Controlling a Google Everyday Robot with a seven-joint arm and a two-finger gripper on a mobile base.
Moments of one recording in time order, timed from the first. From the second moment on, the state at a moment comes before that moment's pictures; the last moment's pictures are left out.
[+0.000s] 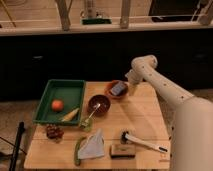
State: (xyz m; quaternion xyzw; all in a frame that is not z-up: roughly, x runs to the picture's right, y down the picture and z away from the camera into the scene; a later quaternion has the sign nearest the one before) arm 0.174 -0.014 0.938 -0.19 -0.09 -0.02 0.98
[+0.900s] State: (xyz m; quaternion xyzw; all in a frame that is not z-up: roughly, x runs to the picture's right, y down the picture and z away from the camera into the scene) arm 0.116 -0.027 0.939 -0.19 -0.11 -0.16 0.96
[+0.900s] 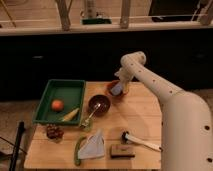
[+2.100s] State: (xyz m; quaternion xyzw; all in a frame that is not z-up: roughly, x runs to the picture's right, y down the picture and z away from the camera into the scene) arm 0.086 -0.018 0.955 -0.21 -0.13 -0.20 0.95
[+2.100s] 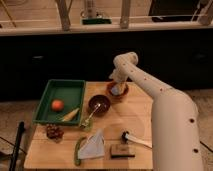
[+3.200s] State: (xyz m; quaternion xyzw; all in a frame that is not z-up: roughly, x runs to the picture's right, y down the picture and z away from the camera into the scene) arm 0.092 -0.002 0.969 -0.23 -0.13 -0.19 0.94
